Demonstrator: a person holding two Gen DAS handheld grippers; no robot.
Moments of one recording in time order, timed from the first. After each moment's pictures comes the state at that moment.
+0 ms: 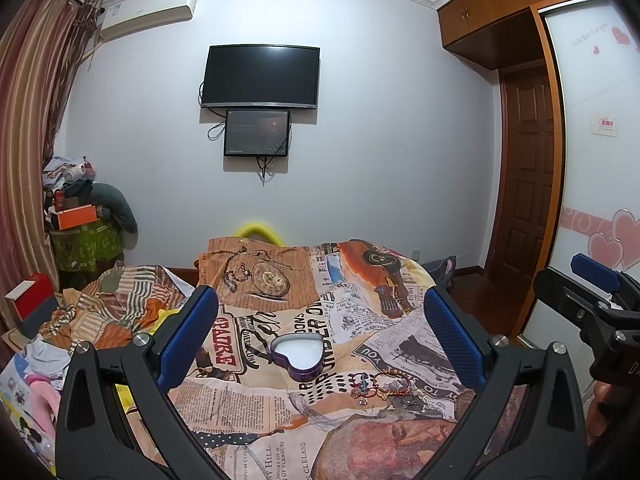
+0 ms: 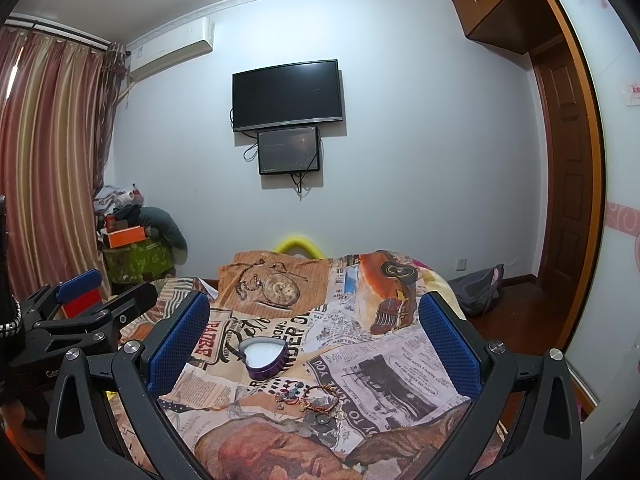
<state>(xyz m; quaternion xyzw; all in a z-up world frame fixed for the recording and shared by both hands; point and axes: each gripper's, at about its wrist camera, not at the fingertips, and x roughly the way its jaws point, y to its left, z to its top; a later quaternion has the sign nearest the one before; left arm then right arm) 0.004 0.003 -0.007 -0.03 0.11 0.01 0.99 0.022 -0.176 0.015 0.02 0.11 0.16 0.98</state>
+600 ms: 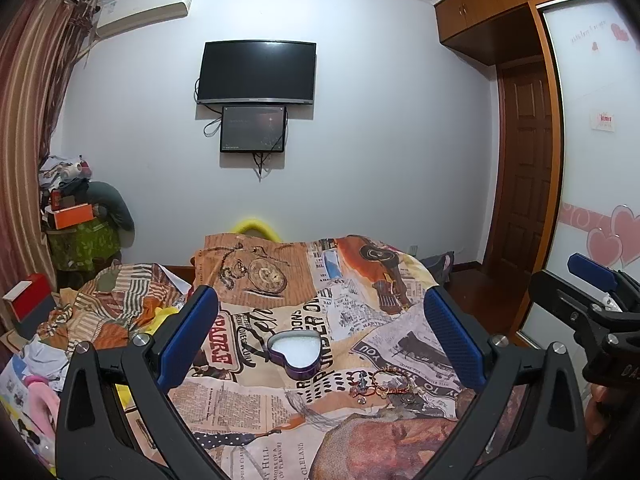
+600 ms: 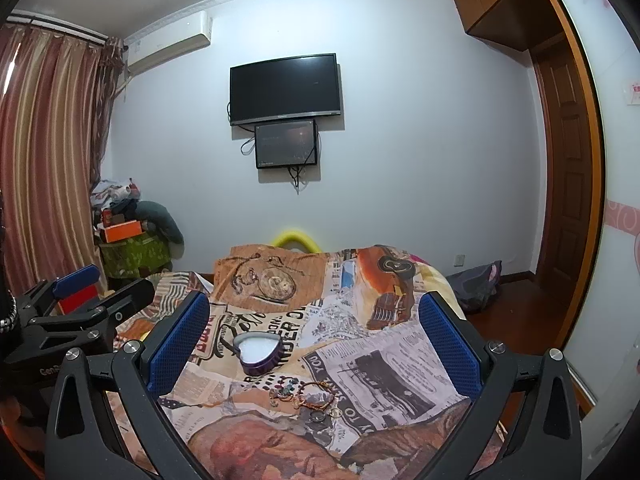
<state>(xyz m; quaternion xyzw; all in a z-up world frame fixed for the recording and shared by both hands) 0.011 0.002 -0.011 -0.02 0.12 0.00 0.99 0.028 -0.173 0.008 0.02 0.12 0.15 0.98</state>
